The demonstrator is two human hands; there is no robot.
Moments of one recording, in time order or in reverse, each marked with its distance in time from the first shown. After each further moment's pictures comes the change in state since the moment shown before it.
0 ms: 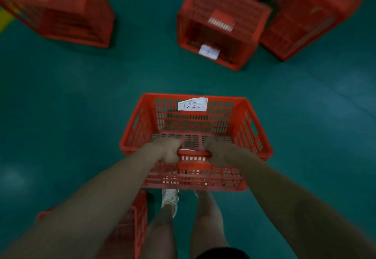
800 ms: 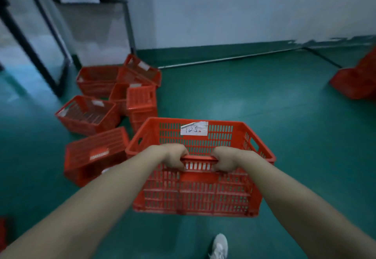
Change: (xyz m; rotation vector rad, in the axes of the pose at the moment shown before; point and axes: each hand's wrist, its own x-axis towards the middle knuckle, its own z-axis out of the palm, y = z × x) left_hand -0.151 0.431 -0.084 0.903 0.032 0.585; right_hand -0.441 0.115 0.043 0.536 0.590 0.525
